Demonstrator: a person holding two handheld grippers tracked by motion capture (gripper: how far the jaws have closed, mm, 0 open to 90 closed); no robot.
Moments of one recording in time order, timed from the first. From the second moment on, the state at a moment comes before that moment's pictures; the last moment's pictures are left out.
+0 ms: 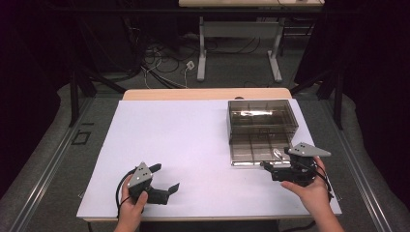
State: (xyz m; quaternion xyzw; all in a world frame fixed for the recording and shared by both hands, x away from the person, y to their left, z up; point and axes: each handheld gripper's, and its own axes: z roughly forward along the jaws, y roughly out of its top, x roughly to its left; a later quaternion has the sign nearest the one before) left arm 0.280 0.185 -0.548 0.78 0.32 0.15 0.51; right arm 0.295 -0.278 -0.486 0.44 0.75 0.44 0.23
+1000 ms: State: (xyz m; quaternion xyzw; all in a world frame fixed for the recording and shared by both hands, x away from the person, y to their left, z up) left arm 0.280 0.185 -0.548 0.79 0.32 0.15 0.51; right arm 0.287 -0.272 -0.518 0.42 0.78 0.41 0.19
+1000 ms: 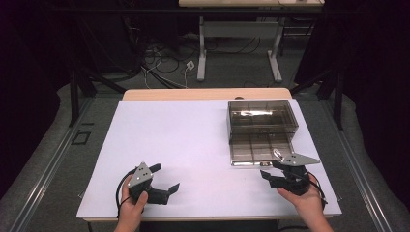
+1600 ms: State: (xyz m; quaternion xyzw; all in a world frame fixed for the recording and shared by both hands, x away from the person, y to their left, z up) left arm 0.280 0.185 -0.548 0.79 0.32 0.14 0.51; right arm 0.299 -0.272 -0.531 0.46 0.78 0.38 0.17
